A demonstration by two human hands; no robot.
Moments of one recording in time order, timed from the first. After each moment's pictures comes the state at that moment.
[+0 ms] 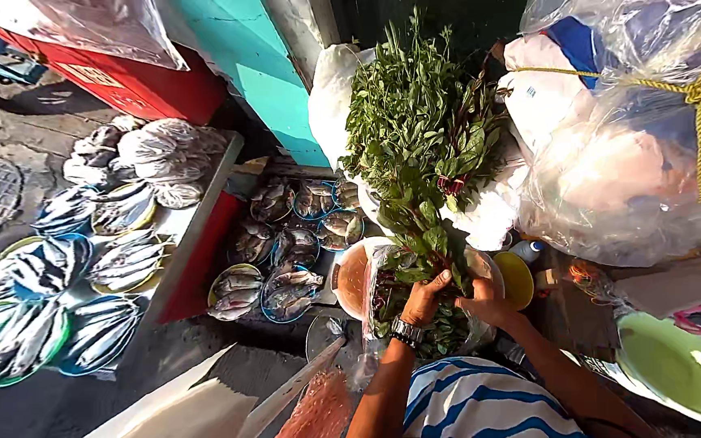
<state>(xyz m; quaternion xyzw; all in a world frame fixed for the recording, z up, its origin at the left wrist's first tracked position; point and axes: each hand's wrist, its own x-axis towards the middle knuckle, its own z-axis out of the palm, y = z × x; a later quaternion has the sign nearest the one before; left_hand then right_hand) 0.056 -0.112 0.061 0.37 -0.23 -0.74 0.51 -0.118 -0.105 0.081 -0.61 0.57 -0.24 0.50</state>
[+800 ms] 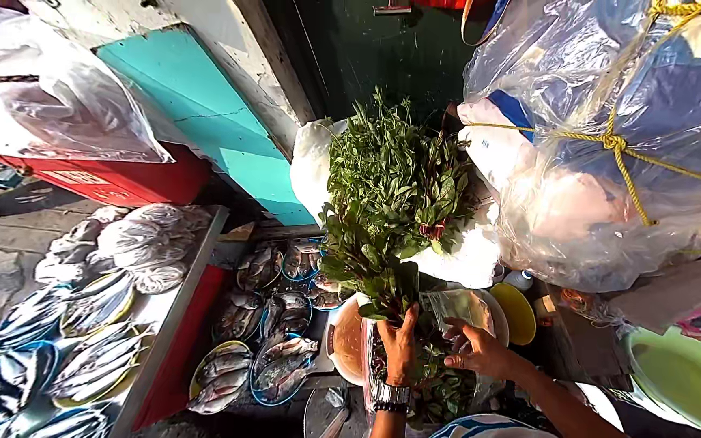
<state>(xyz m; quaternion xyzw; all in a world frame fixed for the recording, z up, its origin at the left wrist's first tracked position) 0.062 -0.142 0.090 0.51 -0.30 -0.49 0.63 -0.122 -0.109 0.086 -0.57 0.50 -0.17 0.62</state>
